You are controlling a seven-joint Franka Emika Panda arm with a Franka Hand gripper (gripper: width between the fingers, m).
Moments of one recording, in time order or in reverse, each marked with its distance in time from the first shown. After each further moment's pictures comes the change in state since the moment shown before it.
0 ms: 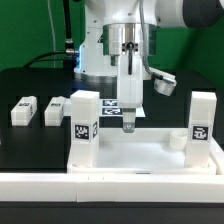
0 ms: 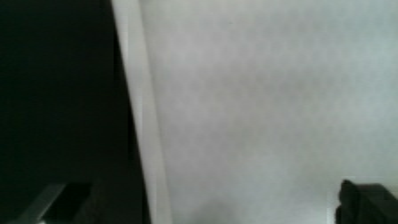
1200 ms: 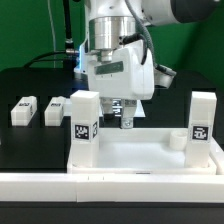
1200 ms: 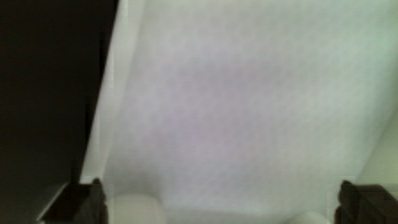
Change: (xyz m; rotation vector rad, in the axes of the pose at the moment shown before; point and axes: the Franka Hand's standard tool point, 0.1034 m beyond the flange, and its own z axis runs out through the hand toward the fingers) arm 0.025 -0.019 -0.004 0.072 -0.010 -0.411
